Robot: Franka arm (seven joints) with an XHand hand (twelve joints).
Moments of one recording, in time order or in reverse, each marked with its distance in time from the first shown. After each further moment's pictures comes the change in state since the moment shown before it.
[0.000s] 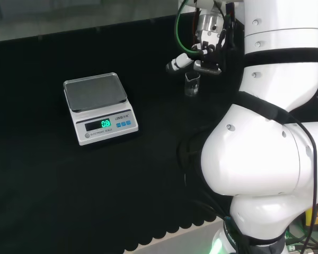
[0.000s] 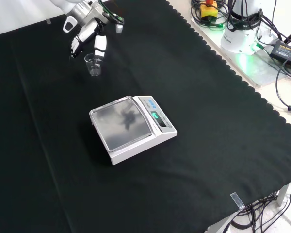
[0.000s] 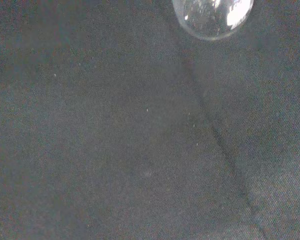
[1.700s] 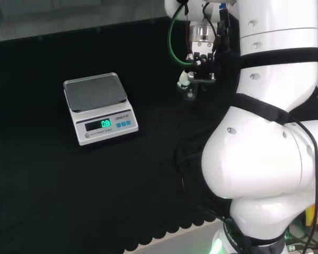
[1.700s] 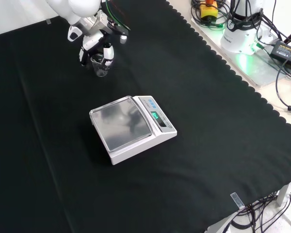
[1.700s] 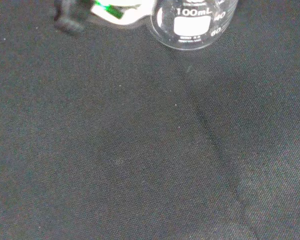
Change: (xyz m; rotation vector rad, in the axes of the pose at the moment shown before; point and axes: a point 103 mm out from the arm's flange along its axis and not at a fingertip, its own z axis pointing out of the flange) arm 0.005 0.009 0.025 -0.050 -0.119 0.084
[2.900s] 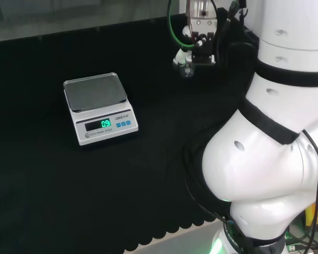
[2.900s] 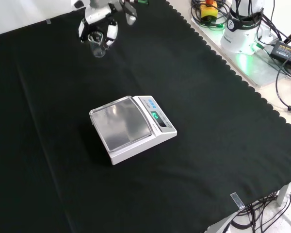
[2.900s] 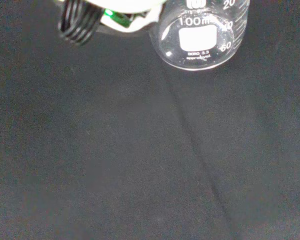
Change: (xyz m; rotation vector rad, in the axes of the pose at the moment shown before) arm 0.021 -0.085 -0.071 -0.286 -0.012 -0.061
